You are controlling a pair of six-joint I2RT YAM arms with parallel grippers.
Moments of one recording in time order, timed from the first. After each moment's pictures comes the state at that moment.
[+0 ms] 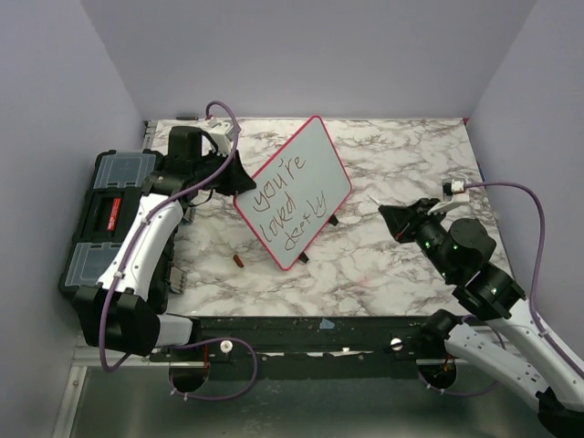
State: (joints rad) left arm -0.20 1.32 1.26 -0.59 0.61 -0.11; right arm 0.69 0.59 0.78 -0.28 0.28 0.50
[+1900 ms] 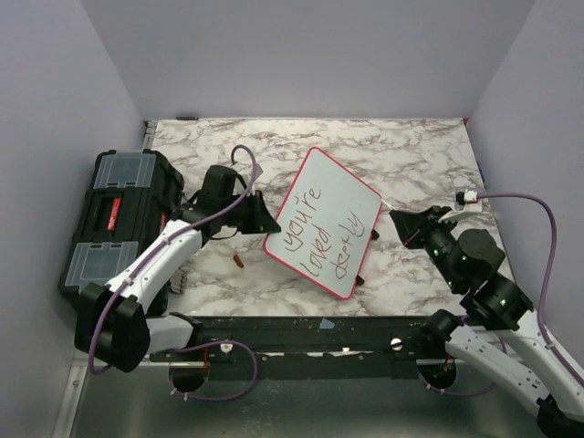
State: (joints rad) left arm -0.37 1.23 0.91 -0.43 0.56 -0.47; right arm 0.69 0.50 0.74 -0.35 0.35 0.52
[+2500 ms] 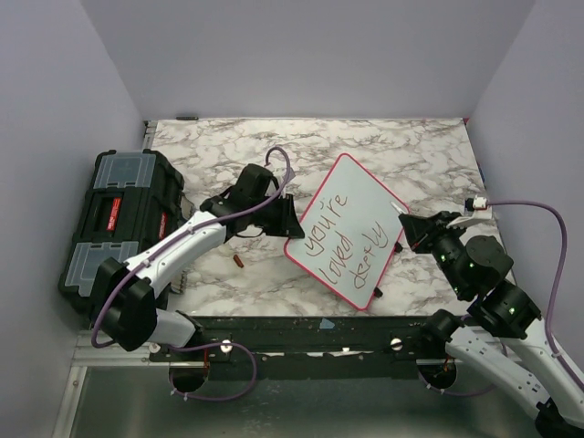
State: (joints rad) left arm -0.60 1.38 1.04 -0.42 0.46 -0.53; right arm 0.69 0.43 0.75 -0.42 0.41 0.50
